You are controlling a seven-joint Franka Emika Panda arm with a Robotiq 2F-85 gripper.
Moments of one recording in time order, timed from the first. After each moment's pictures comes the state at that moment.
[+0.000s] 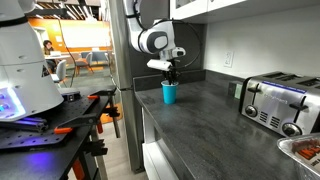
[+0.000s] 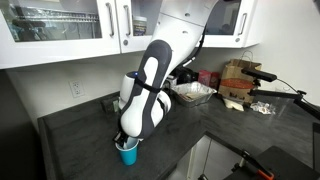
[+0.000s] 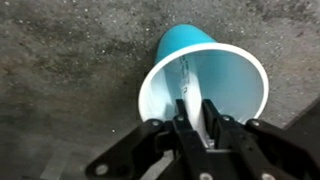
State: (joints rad) arm 0.24 0.65 0.17 -2.25 -0.23 3.15 -0.10
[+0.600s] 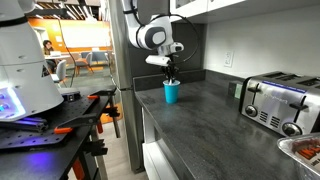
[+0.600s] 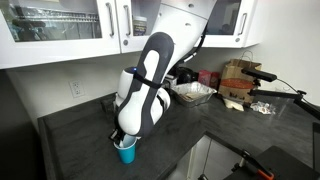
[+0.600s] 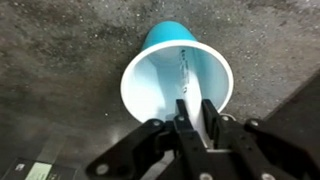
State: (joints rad) arm 0.24 0.59 0.19 -2.28 -0.23 3.16 -0.10
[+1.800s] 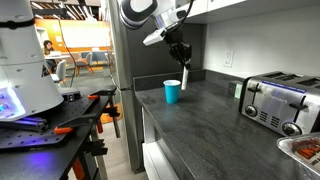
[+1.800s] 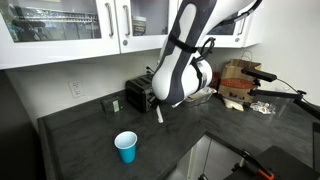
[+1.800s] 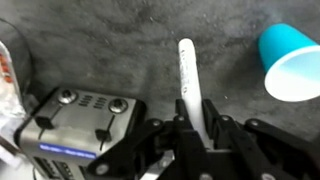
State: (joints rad) arm 0.71 0.22 -0.49 -2.60 0.06 3.24 -0.20
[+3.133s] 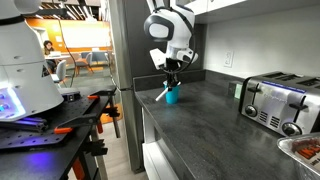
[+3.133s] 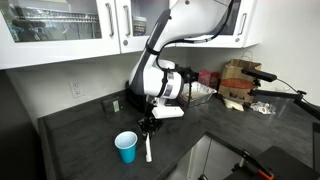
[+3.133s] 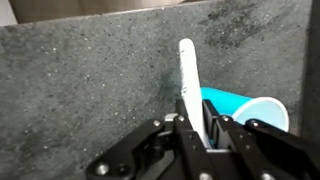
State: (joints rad) arm 0.08 0.51 0.18 -2.29 0.57 2.71 -0.42
